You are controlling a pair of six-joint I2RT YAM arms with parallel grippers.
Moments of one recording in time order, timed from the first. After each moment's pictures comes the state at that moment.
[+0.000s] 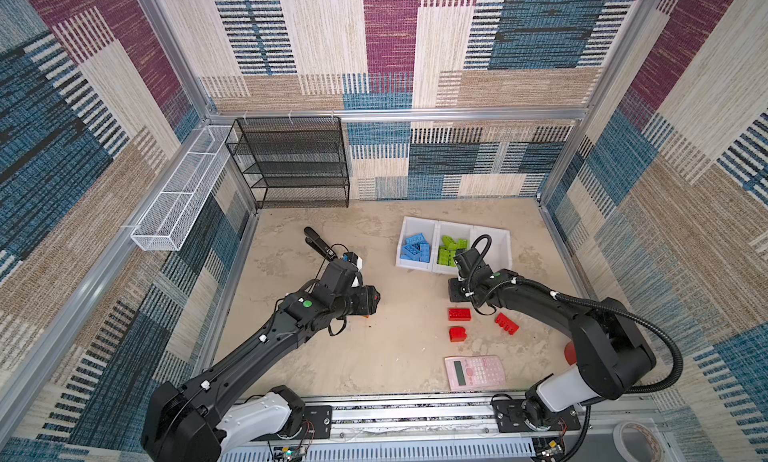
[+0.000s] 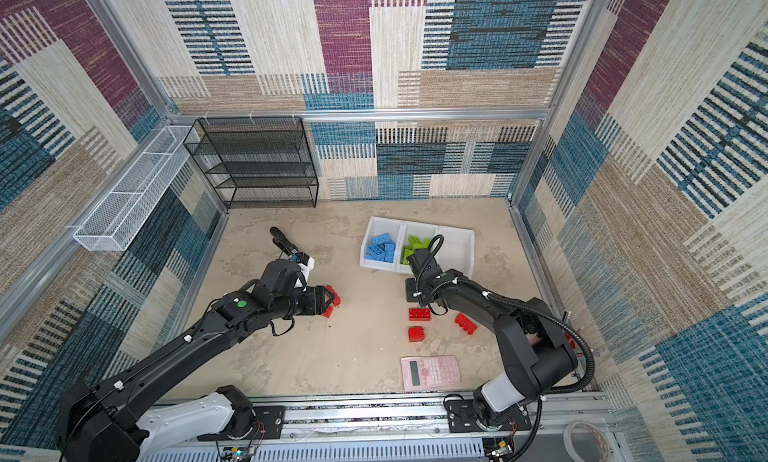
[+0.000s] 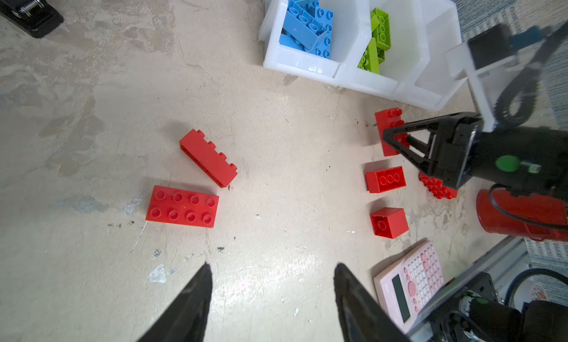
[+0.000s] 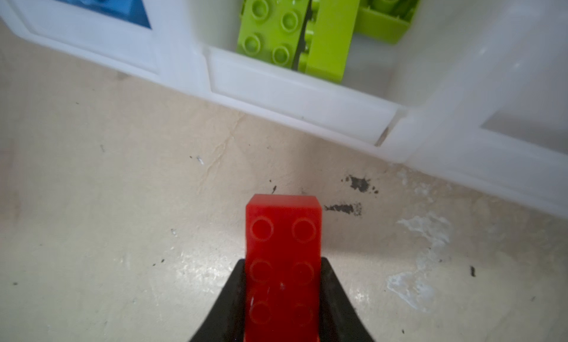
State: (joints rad) left arm -0.62 1.12 0.87 -0.57 0.05 -0.55; right arm 0.48 1.52 0.91 -0.43 0.08 0.39
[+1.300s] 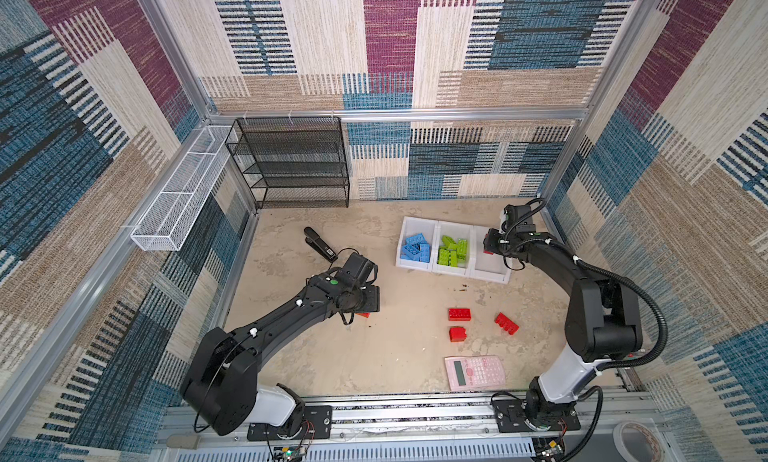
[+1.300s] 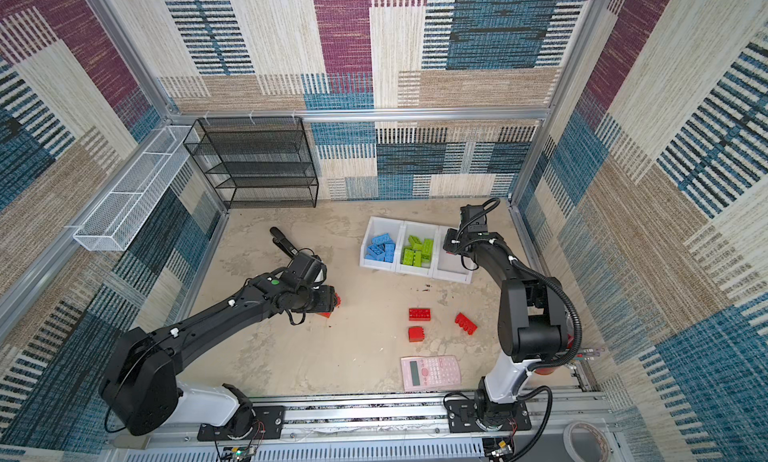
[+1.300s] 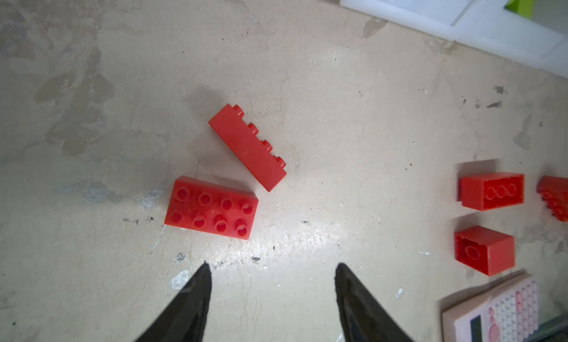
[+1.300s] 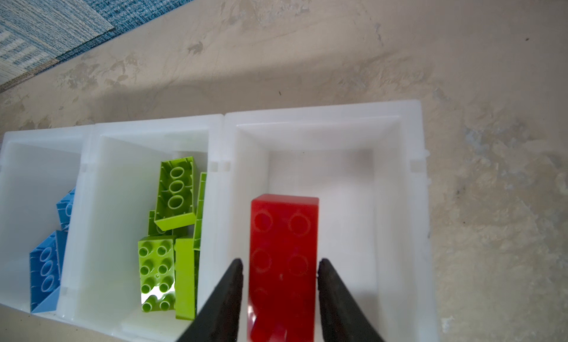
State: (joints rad) left arm -0.60 1.44 0.98 -0.64 -0.01 -0.56; right arm 0.04 1.71 1.22 -0.38 -0.06 0.33
